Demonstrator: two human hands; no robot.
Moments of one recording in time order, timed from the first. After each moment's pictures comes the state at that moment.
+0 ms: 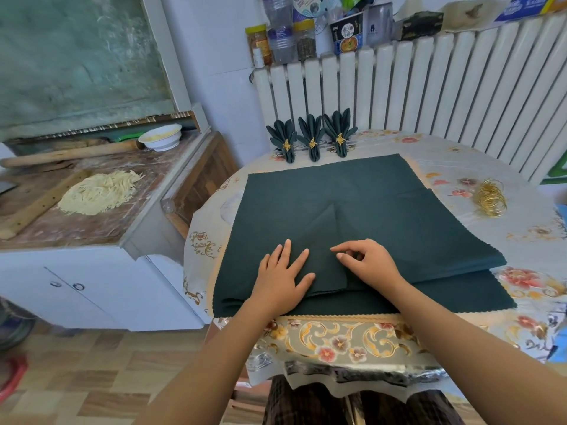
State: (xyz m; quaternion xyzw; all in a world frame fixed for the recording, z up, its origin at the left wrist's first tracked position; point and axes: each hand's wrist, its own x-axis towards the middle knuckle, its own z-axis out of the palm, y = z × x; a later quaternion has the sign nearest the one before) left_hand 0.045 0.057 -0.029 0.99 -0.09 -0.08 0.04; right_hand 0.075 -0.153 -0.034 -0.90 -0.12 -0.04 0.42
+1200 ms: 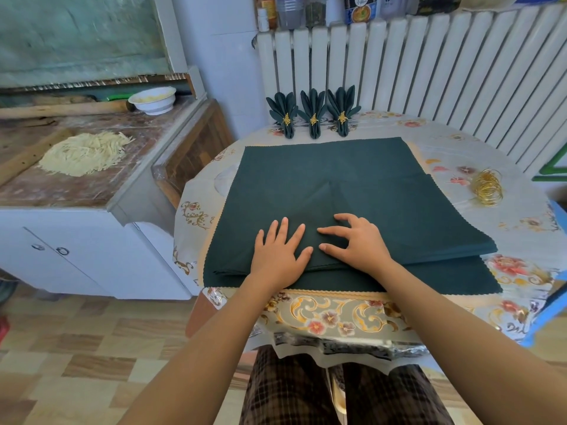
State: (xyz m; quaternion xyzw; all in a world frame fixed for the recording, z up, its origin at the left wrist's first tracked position) left_hand 0.046 0.044 -0.037 1.00 -0.06 -0.06 0.05; right_hand 0.078 -0.147 -0.038 -0.96 -0.16 -0.01 0.21
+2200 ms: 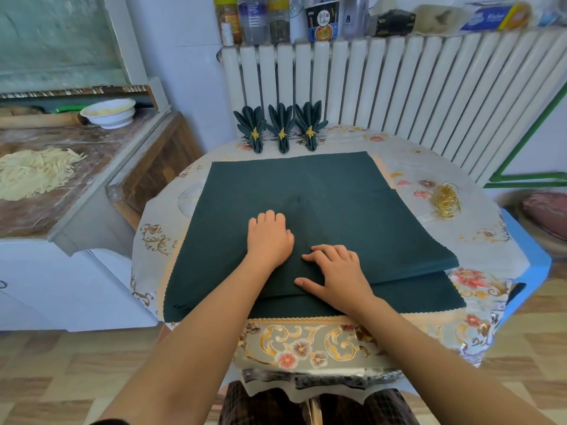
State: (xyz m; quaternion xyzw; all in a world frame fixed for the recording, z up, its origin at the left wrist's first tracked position) left_hand 0.120 0.001 -0.017 1.00 -0.05 0.04 0.02; right_hand 0.049 -0.154 -0.037 -0.97 -0.16 -0.04 0.15
